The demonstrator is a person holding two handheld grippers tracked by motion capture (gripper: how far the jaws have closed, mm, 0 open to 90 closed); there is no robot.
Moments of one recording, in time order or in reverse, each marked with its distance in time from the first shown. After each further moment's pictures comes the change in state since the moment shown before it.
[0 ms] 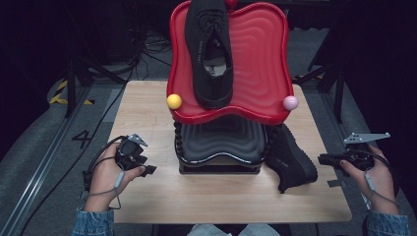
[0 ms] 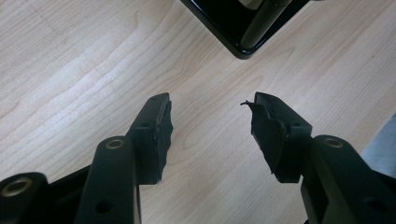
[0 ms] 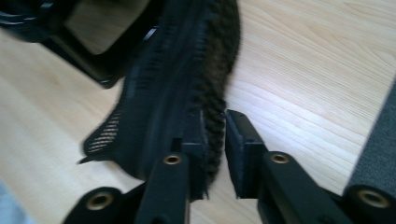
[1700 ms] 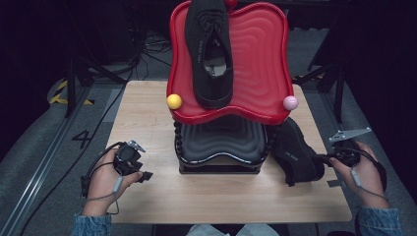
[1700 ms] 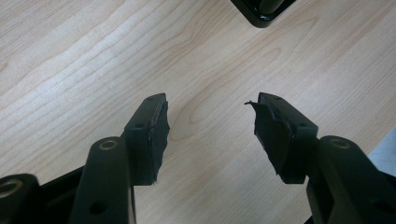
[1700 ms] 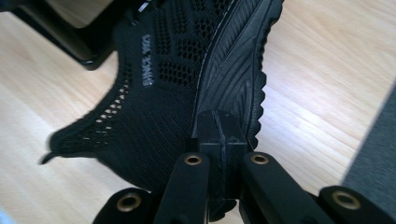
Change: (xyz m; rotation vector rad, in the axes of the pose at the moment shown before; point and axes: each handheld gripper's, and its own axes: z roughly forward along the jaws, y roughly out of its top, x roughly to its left) left arm 0.003 -0.017 0.009 0.050 0.022 -0.035; right arm 0.007 0.016 0.018 0.113 -0.081 -0.061
